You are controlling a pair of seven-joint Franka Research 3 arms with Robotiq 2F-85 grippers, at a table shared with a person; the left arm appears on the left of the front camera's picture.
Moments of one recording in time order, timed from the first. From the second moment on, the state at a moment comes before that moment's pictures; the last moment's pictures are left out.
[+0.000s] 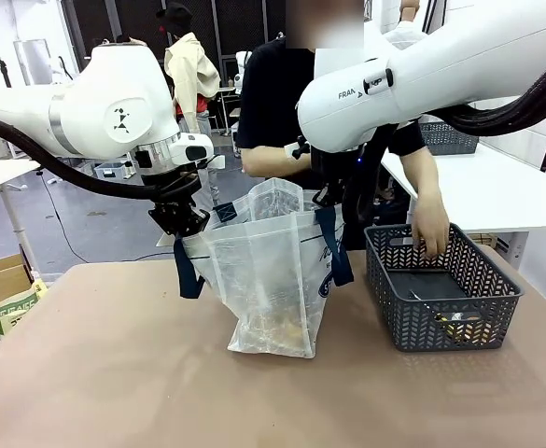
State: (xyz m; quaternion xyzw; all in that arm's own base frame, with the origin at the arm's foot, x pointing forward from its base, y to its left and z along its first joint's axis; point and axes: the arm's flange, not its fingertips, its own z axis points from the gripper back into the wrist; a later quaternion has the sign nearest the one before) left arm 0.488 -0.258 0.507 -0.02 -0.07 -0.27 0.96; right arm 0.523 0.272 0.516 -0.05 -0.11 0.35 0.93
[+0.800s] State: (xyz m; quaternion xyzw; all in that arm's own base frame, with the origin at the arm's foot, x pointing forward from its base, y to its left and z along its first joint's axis) left arm 0.488 -0.258 0.507 -0.02 -0.07 -0.27 0.96; right arm 0.523 0.272 0.516 -0.05 -0.11 0.35 0.93
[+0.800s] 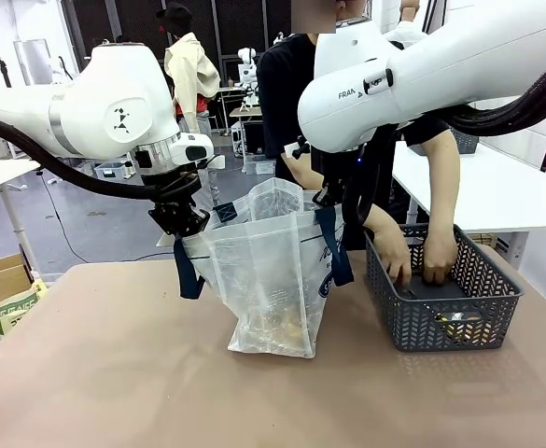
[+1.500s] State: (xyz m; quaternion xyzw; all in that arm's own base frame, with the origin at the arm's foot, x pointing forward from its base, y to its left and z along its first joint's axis) left arm 0.488 -0.258 0.507 -0.02 -0.07 -0.27 0.96; right arm 0.523 0.272 0.516 -0.05 -0.11 0.35 0.93
